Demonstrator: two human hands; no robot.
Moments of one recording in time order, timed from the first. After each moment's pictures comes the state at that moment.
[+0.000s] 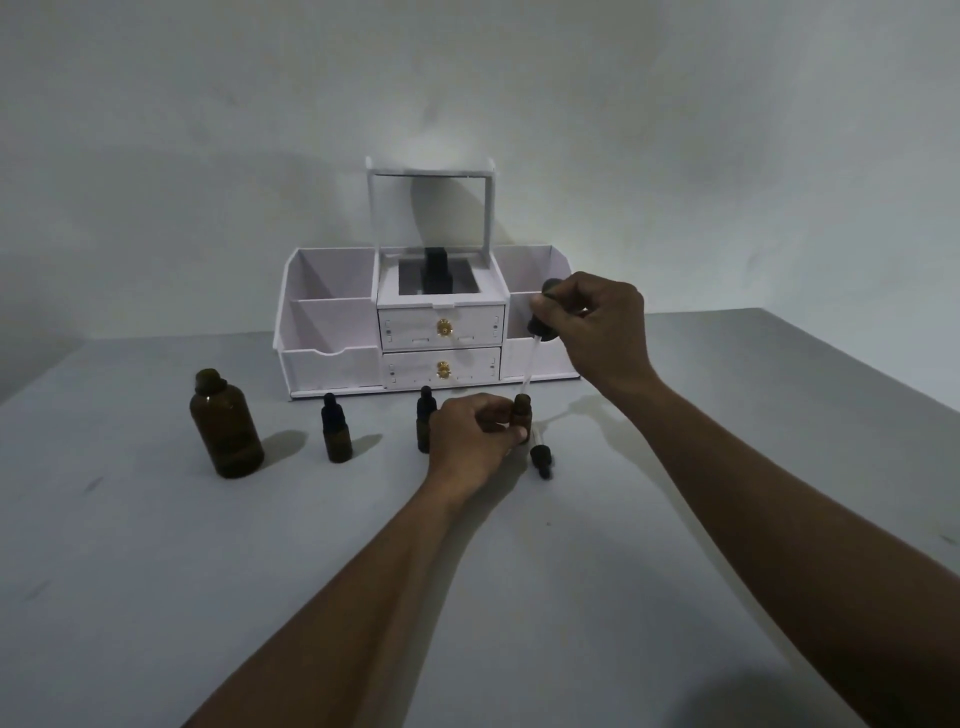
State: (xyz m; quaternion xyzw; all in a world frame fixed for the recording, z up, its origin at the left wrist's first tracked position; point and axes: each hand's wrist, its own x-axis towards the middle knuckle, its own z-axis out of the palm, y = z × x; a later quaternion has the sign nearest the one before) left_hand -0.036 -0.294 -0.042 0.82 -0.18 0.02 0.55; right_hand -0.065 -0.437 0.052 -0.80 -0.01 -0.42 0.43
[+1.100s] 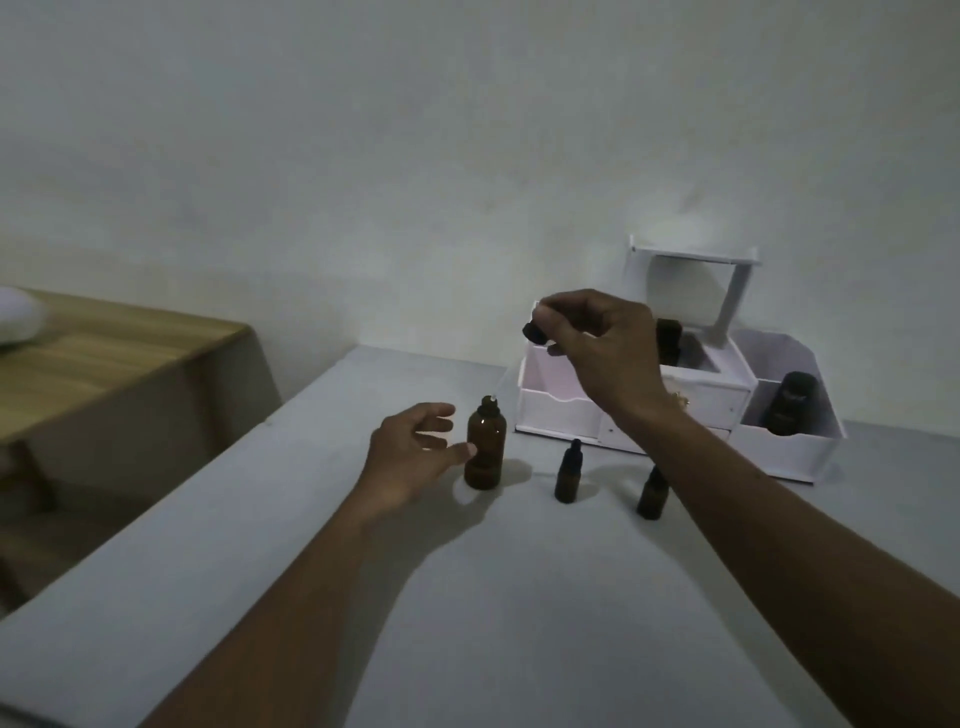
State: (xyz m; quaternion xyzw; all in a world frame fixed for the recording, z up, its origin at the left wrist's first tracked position) left_hand -0.013 -0.007 -0.006 0.82 -0.03 0.09 0.57; right_hand -0.019 -0.214 0.106 -0.78 -0.17 -0.30 0.53
